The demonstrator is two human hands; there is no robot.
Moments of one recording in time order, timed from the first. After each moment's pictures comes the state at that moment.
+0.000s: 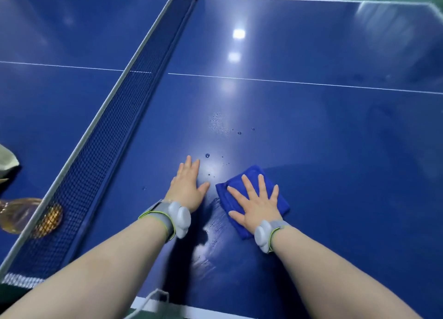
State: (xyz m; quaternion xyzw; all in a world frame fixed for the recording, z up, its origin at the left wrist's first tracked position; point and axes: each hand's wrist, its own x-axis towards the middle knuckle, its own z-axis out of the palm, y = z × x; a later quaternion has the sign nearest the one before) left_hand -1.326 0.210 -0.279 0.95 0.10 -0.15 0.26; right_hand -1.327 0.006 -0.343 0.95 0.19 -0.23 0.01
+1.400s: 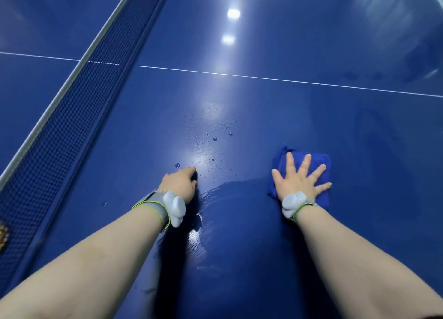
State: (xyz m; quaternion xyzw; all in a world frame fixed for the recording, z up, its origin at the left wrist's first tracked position) left_hand -1.241 0.158 -0.298 0.95 0.11 -0.26 0.14; right_hand -1.206 -0.120 -0.341 0.97 -0.16 -0.19 -0.07
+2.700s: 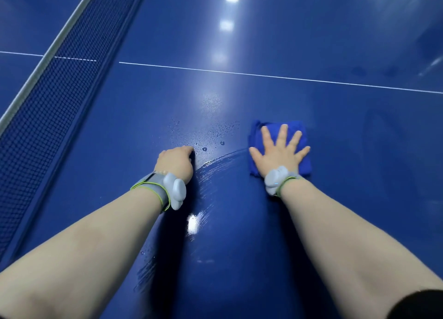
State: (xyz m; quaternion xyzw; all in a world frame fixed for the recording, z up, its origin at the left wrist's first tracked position) left_hand -1.143 0.150 -0.318 0.97 0.10 -0.17 0.12; right_hand -1.101 -0.089 -0.353 0.99 -0.05 -0.14 -0.03
